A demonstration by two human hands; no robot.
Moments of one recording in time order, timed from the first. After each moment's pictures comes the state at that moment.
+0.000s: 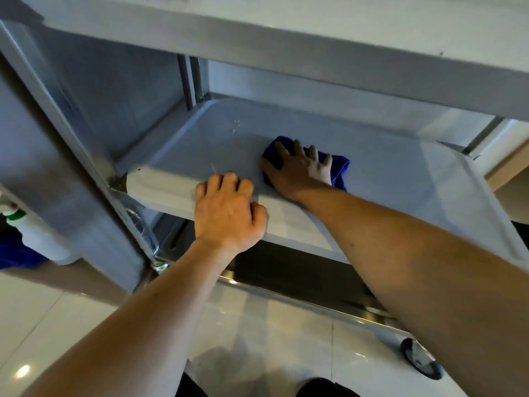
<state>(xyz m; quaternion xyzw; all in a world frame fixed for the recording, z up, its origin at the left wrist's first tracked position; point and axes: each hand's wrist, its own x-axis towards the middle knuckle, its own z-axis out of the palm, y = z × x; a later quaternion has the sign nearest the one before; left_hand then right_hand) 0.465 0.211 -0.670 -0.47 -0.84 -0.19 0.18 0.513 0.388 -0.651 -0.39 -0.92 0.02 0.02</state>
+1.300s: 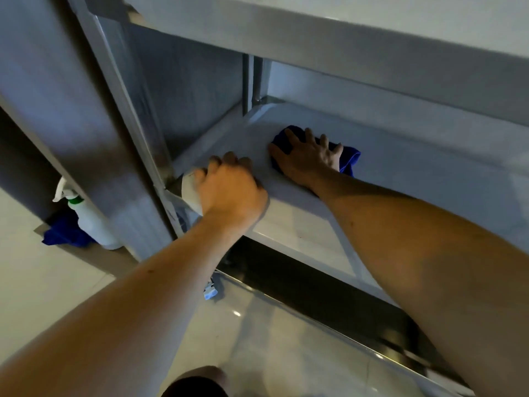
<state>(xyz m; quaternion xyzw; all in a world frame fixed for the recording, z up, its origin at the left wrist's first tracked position) 0.373 0.200 -0.650 -0.31 -0.93 -0.14 0.14 0.391 0.382 -0.651 -0.34 -0.94 0.05 0.02</state>
